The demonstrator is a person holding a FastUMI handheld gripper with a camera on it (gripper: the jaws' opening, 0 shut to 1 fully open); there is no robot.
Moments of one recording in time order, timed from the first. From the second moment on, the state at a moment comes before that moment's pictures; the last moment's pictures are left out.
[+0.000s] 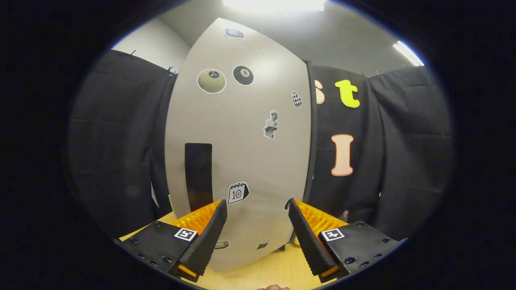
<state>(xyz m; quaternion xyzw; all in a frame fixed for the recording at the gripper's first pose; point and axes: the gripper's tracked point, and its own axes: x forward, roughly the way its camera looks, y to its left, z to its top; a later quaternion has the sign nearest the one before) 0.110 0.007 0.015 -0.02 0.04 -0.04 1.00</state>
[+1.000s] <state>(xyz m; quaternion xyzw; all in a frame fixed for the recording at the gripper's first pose) 0.081 0.025 0.027 -0.03 0.05 -0.07 1.00</state>
